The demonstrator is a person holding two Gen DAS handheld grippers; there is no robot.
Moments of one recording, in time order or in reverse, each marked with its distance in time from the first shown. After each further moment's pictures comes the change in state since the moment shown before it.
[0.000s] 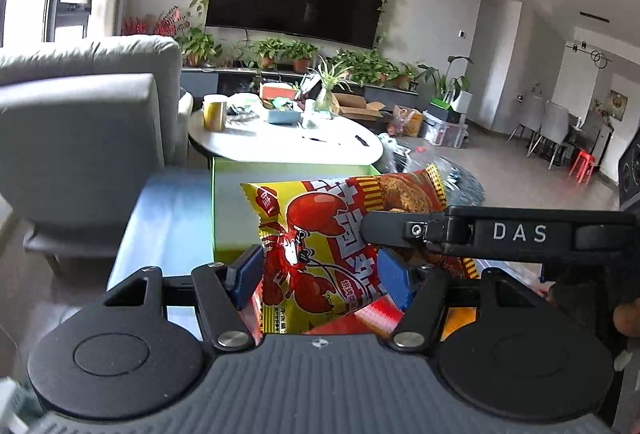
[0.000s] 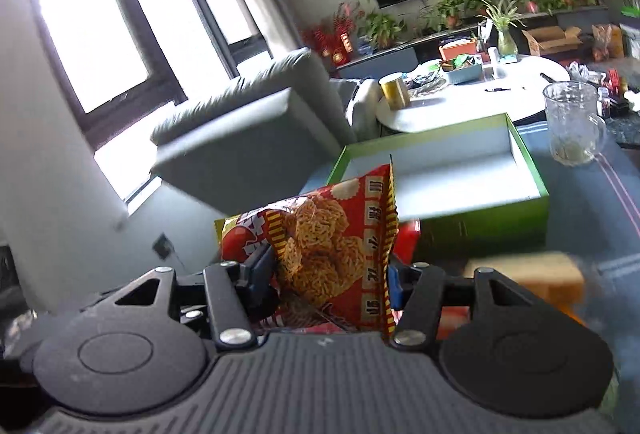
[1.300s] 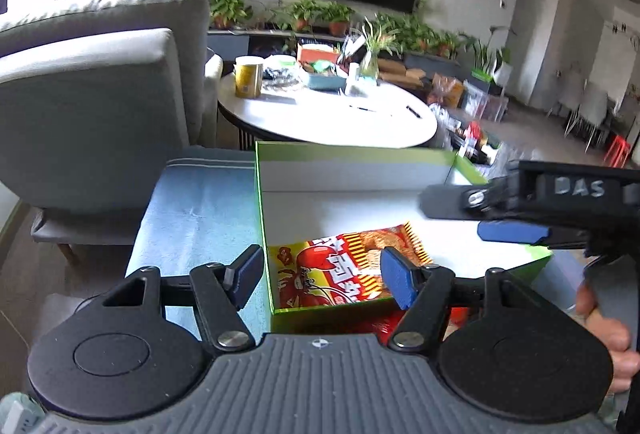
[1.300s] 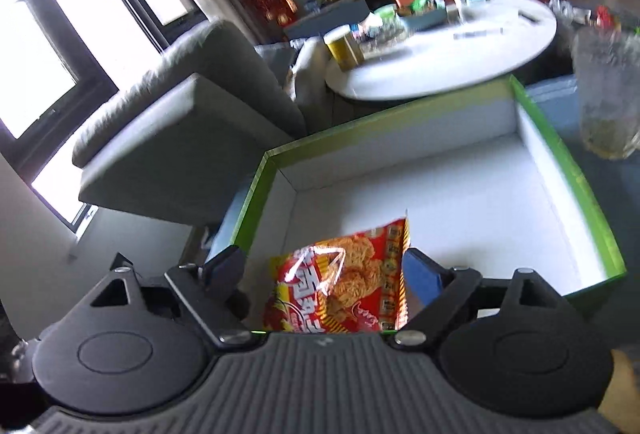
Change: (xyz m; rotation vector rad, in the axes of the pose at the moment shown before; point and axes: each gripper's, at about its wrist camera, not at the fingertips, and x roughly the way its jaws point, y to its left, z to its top) left arm 0.101 0.057 0.020 -0.045 0.106 0.084; right arm 0.108 -0.056 0.049 0.123 0.118 -0.093
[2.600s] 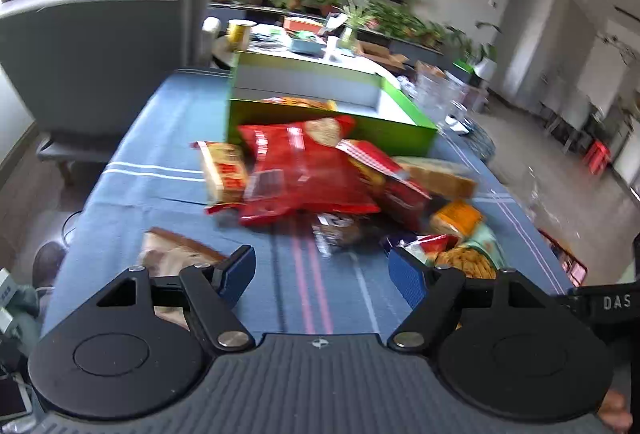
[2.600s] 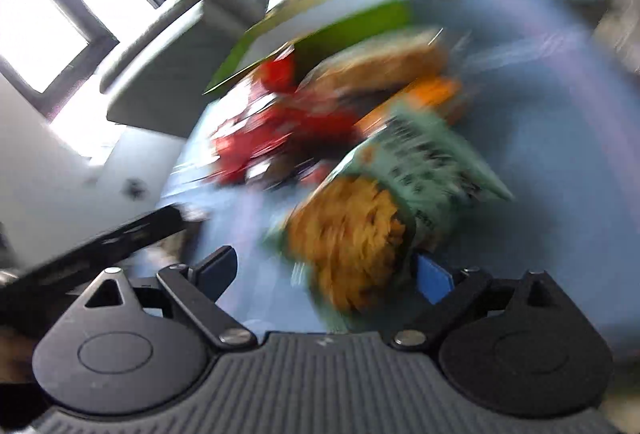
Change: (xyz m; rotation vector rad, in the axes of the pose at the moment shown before) left arm -0.138 -0.048 -0.137 -0.081 0.051 -0.037; right arm -0.123 -0.043 -0.149 0.120 0.195 0.052
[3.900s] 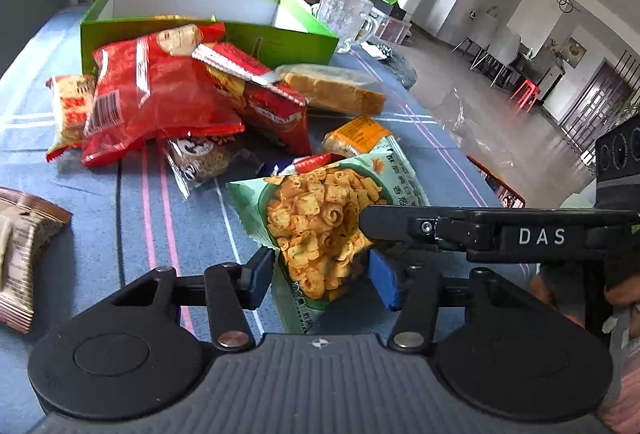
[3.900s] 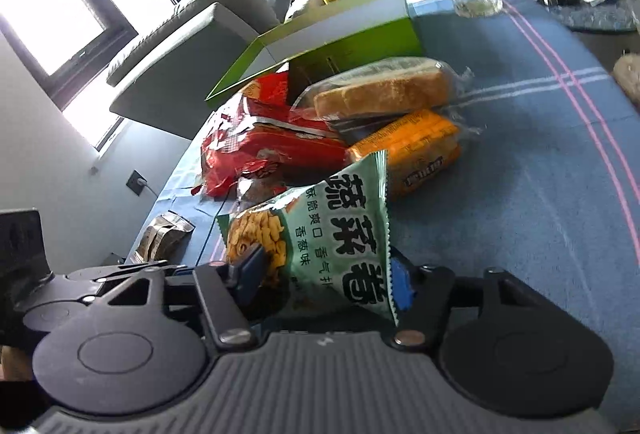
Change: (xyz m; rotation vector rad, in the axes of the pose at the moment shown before) left arm 0.063 -0.055 -0.019 0.090 0.210 -0.256; right arm 0.001 -0.018 0.006 -0.159 -0.077 -0.040
